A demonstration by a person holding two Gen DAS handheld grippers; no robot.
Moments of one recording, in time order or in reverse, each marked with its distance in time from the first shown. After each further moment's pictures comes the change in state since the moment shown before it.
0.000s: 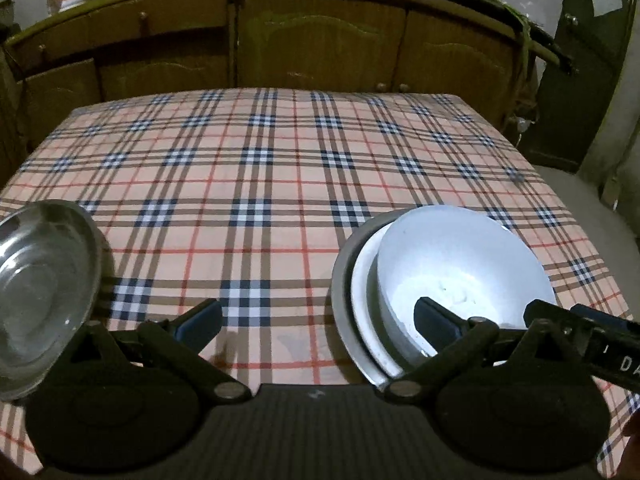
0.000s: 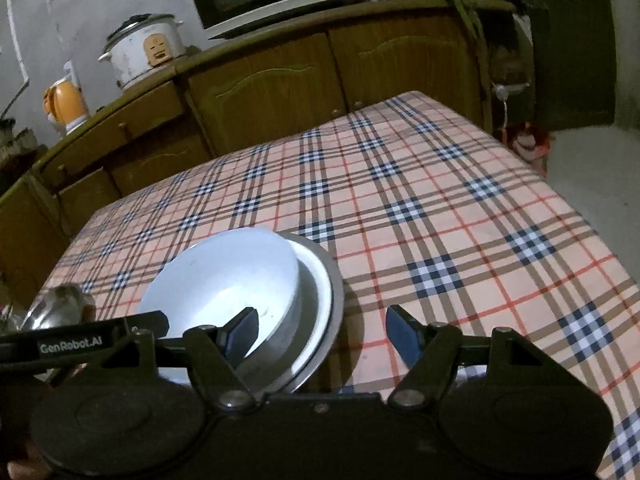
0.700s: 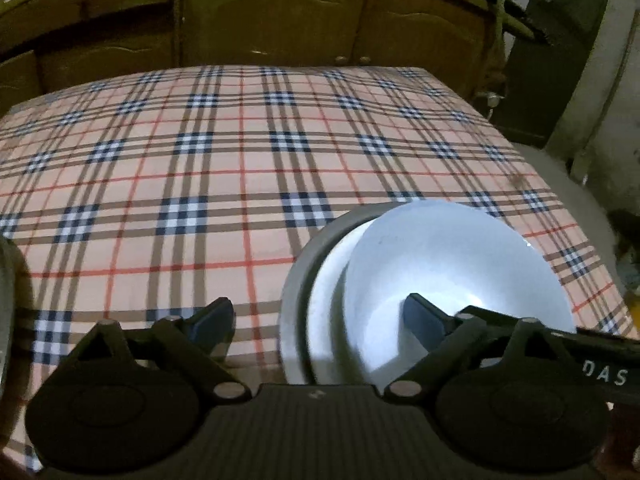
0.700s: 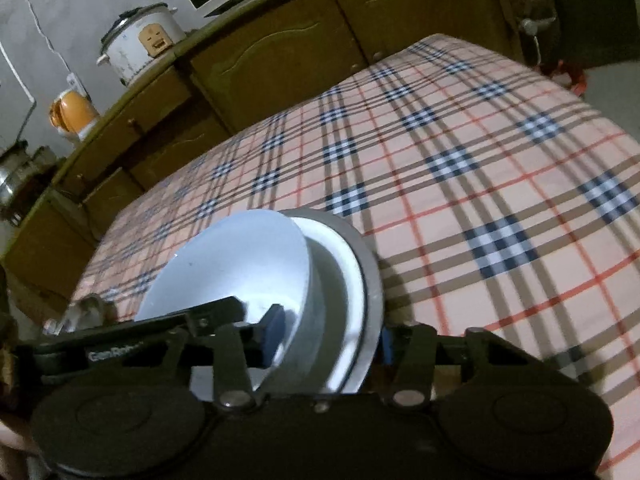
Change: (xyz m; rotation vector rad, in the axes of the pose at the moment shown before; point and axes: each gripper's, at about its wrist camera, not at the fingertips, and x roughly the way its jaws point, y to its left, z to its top) left arm 0.046 -0.004 0.010 0.054 0.055 -0.140; right arm 0.056 -0.007 0.004 0.118 0.113 0.153
